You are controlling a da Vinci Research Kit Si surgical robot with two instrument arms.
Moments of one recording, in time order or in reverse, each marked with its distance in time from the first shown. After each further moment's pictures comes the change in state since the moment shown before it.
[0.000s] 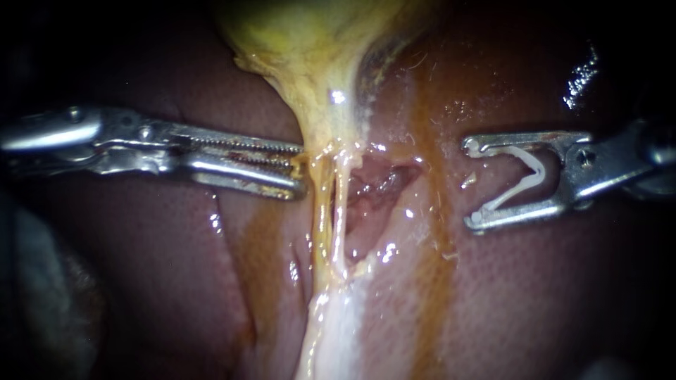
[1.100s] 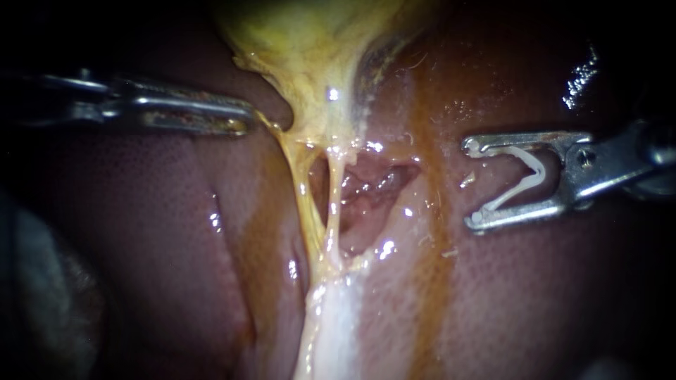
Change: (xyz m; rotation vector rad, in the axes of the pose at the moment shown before) right arm 0.000 0.000 0.000 0.000 0.000 0.000; left arm 0.007 -0.001 -0.010 0.015 -0.054 -0.201
